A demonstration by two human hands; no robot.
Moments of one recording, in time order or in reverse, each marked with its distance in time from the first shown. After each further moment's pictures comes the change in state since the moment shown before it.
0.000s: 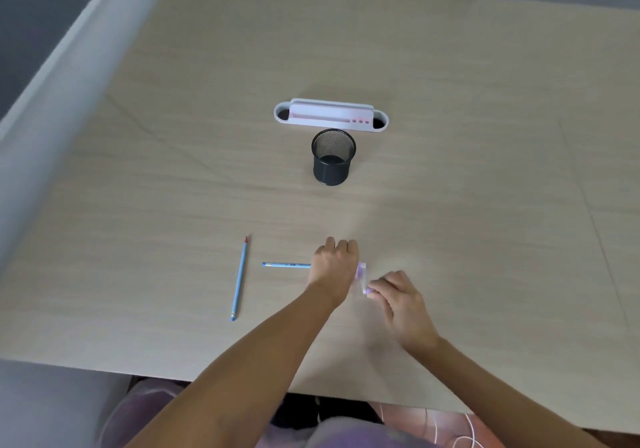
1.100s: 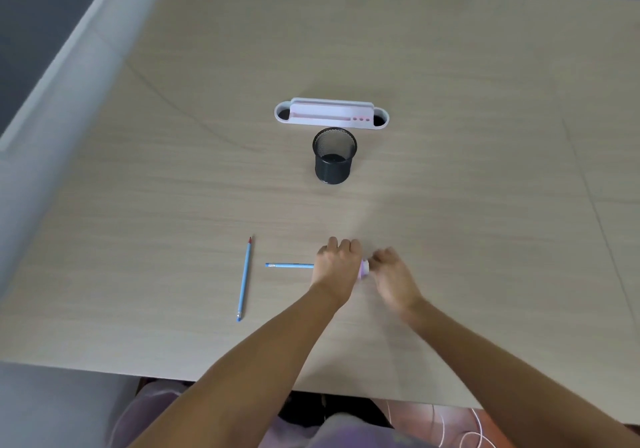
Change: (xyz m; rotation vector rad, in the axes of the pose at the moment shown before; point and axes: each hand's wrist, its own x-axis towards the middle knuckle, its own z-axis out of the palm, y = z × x) left_hand -0.005 -0.001 0.001 -0.028 -0.031 -0.006; right_hand 0.055 0.017 0.023 -0.327 -0.146 -0.149
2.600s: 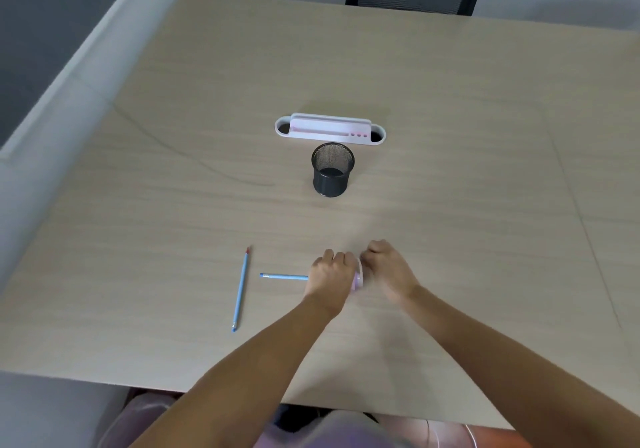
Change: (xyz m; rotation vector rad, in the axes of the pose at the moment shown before) left_hand 0.003 -0.002 0.001 -0.019 0.067 0.028; right_hand 0.033 0.016 -0.015 0.040 -0.130 0.042
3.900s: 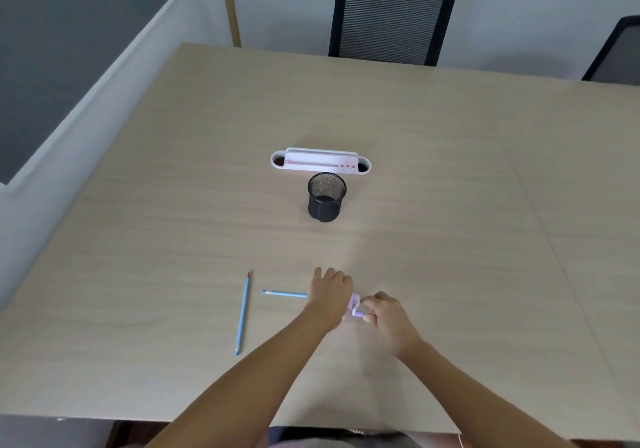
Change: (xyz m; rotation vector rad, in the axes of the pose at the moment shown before) left_hand -0.008 -0.012 -0.019 0.044 -0.205 0.126; right_hand -0.061 -0.030 0.011 0.232 -0.067 0.301
